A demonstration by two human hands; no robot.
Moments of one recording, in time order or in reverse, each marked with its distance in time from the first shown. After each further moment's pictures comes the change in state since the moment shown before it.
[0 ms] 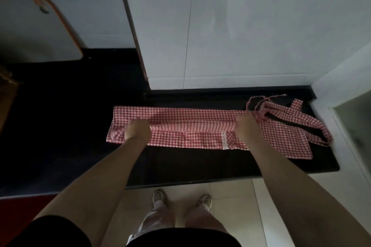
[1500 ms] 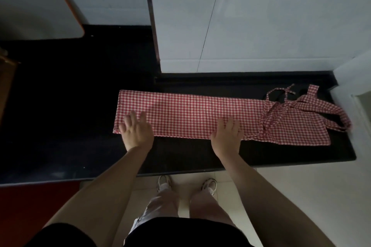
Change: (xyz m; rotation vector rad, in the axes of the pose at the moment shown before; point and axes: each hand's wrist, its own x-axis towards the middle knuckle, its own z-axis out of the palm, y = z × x) left_hand -0.017 -0.050 0.063 -0.120 0.215 -0.059; right_hand -0.080 -0.099 0.088 -0.146 -0.057 0.054
